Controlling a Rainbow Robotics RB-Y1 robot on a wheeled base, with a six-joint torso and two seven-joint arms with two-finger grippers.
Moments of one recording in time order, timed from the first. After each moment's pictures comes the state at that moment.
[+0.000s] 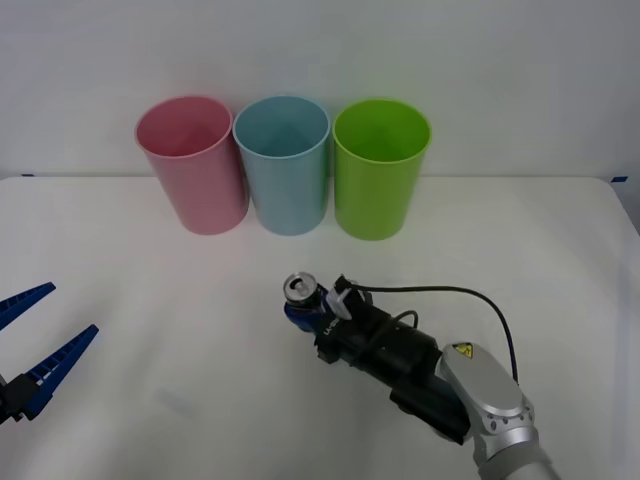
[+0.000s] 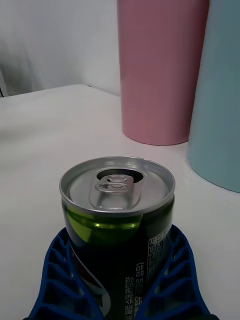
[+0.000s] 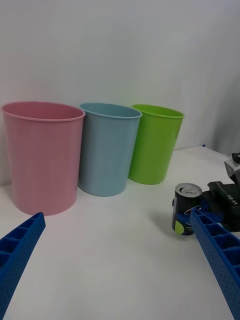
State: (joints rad) right arm -0.18 -0.07 0.25 -1.20 1.31 -0.63 0.38; left arm 0.35 0.40 0.52 -1.66 -0.96 -1.22 0.00
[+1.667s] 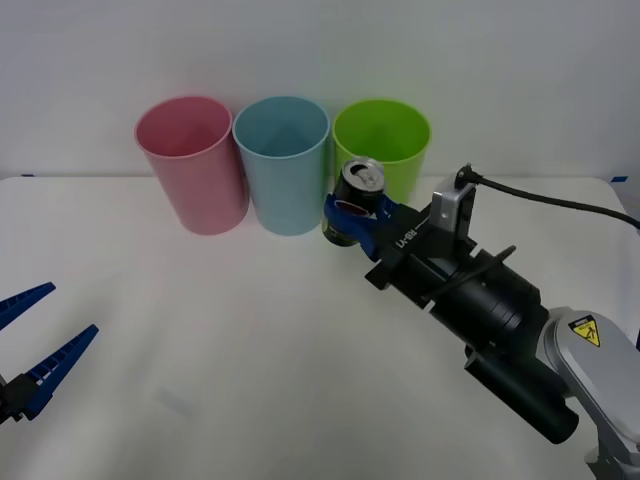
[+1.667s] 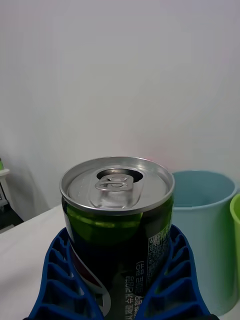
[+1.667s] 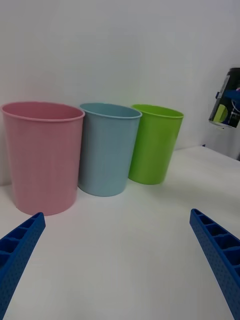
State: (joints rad) right arm -0.06 -0.38 0.31 -1.96 1.23 -0.39 -0.22; left arm 0.35 0.40 0.52 -1.66 -0.96 -1.22 0.00
